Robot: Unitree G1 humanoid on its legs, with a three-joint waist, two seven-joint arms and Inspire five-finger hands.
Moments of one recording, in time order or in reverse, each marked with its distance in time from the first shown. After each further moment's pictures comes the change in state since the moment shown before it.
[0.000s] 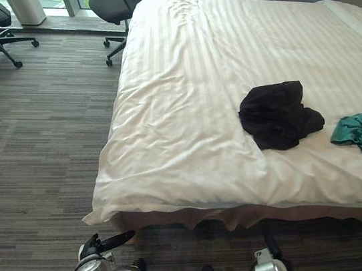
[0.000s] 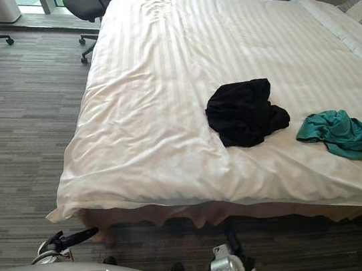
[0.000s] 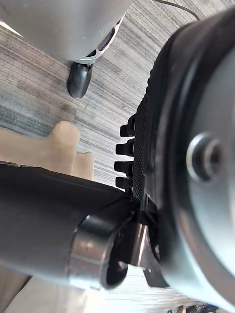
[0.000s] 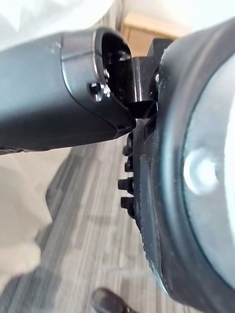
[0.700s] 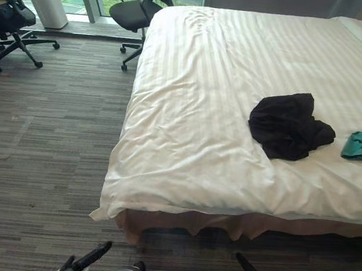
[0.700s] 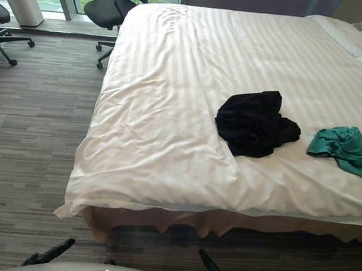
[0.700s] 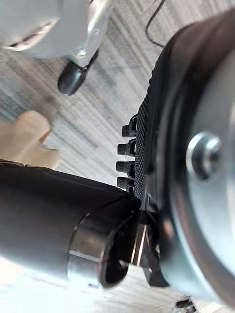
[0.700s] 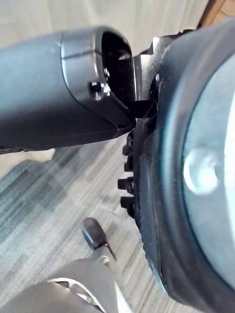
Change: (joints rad) left arm 0.044 -0.001 0.235 -0.011 -0.002 0.014 -0.097; right arm 0.117 -0.062 0.060 0.310 -0.103 0.071 0.361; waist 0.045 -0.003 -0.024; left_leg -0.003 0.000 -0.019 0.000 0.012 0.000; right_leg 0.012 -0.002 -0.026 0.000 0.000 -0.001
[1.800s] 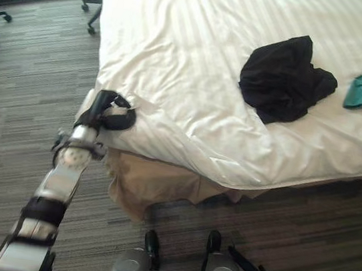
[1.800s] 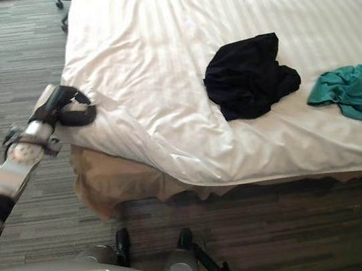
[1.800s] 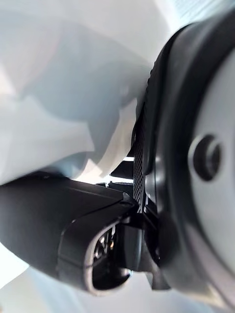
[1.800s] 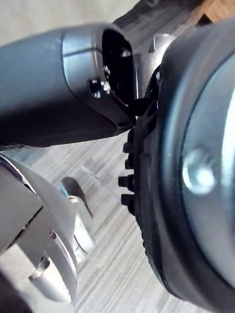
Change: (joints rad) left arm -0.283 0.434 -0.426 -0.762 0.310 -0.022 -0.038; right arm 0.061 -0.011 0.197 -0.043 -0.099 -0.025 0.032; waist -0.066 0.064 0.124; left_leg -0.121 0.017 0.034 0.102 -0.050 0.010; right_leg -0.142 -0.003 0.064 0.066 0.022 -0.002
